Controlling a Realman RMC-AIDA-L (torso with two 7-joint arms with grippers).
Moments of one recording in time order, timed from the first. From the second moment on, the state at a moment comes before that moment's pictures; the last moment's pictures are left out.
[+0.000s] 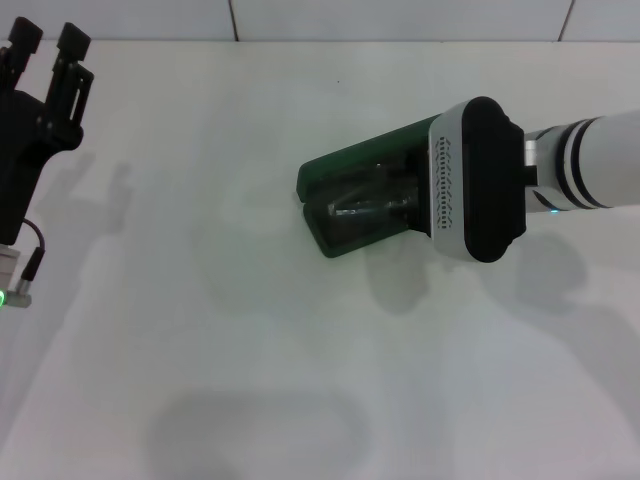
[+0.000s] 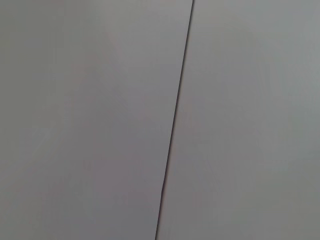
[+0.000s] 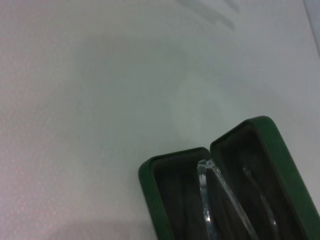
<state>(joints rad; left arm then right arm) -0.40 -2.09 2.36 0.08 -0.76 1.66 -0.45 0.54 2.03 -1.84 -1.24 -2.40 -0.78 1.78</state>
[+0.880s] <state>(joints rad) -0.41 -2.09 2.35 0.08 -0.76 1.62 -0.45 0.52 2.02 -1.83 -1.30 -2.37 -0.85 1.77</state>
